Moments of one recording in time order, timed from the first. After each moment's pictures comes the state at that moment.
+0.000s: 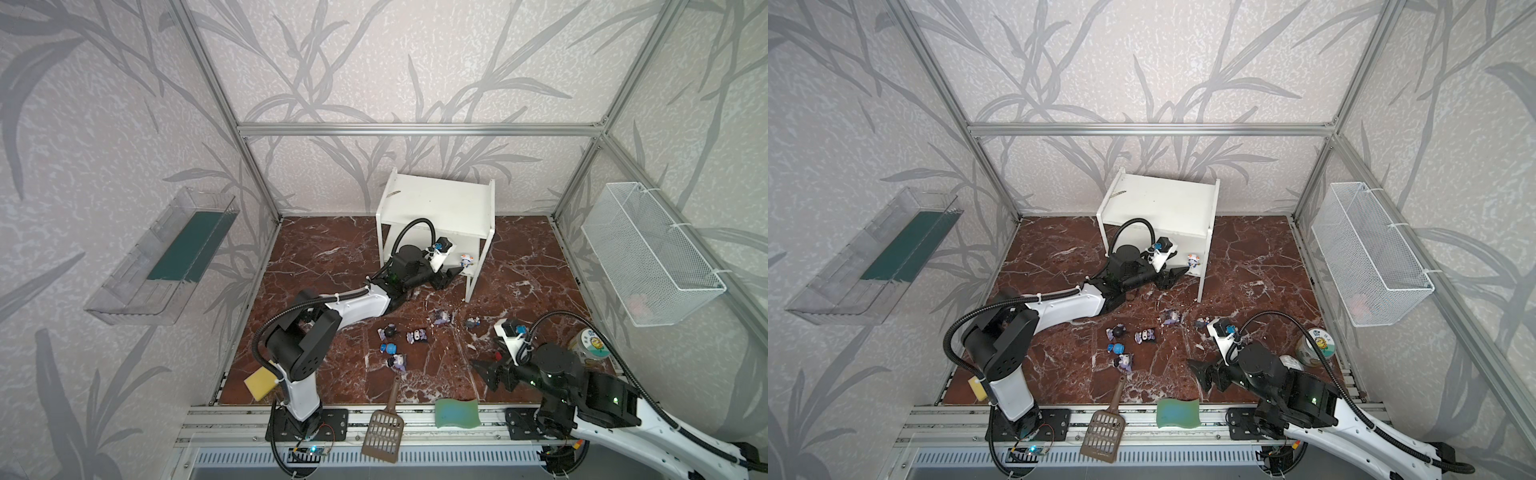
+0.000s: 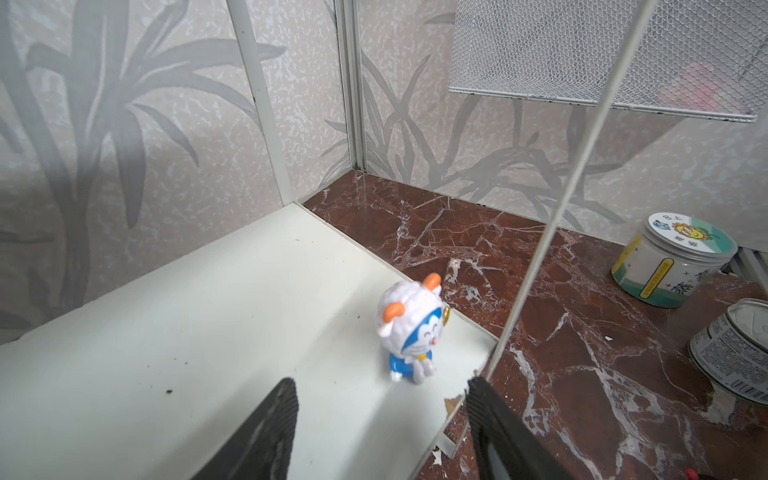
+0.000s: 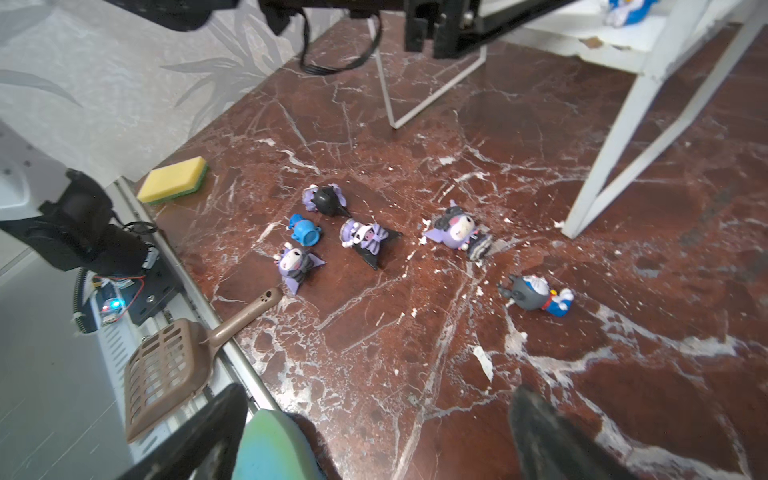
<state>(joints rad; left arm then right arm) -0.70 1.78 1.07 0.51 0.30 0.10 1.06 0.33 0.48 -0.70 0.21 0.43</state>
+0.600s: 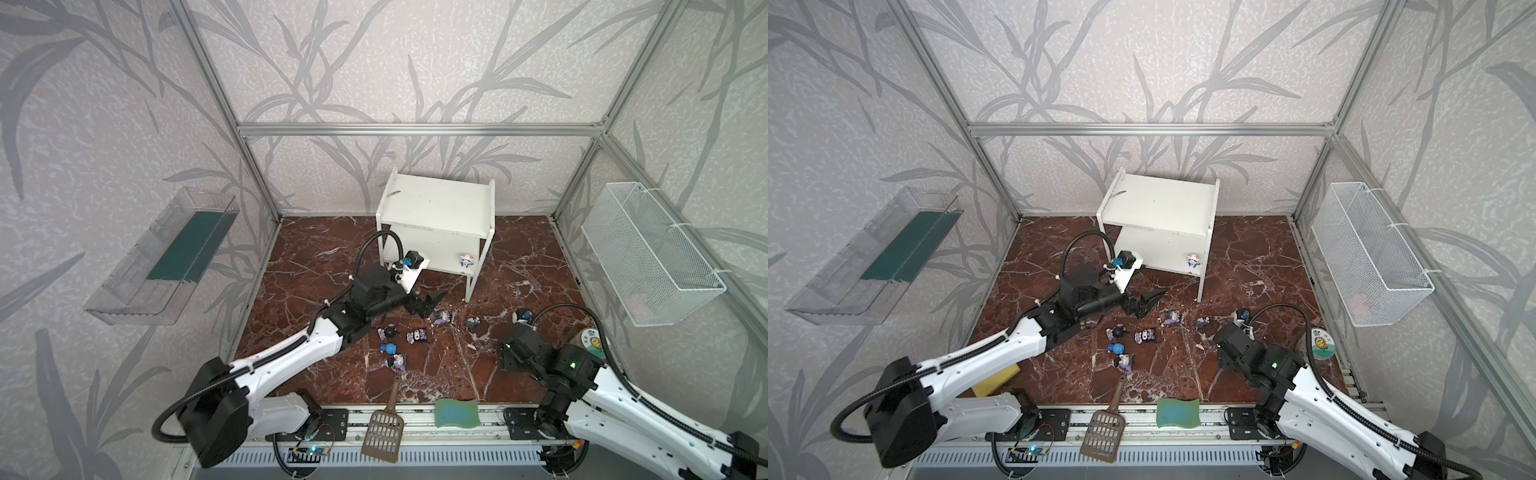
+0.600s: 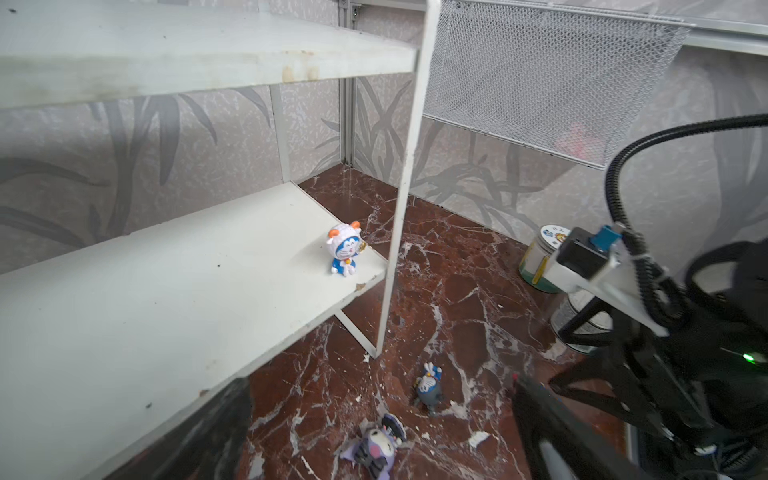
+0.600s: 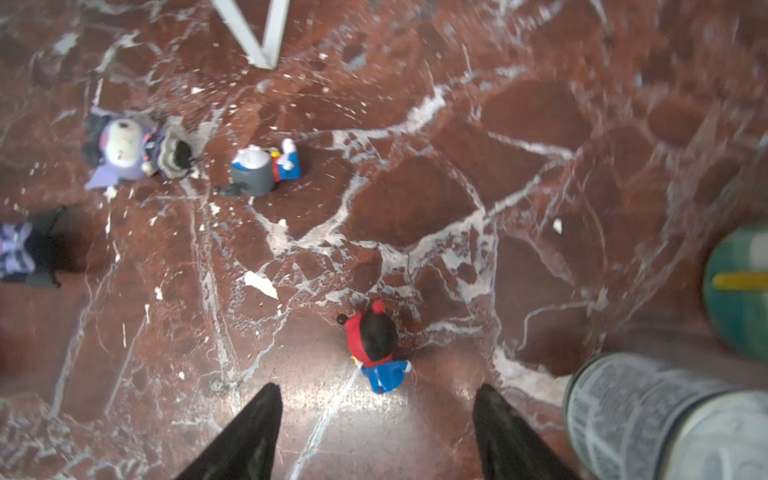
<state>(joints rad) -0.77 1.15 0.77 0.18 0.24 -0.07 0.78 0.68 0.52 -0.97 0.35 0.84</state>
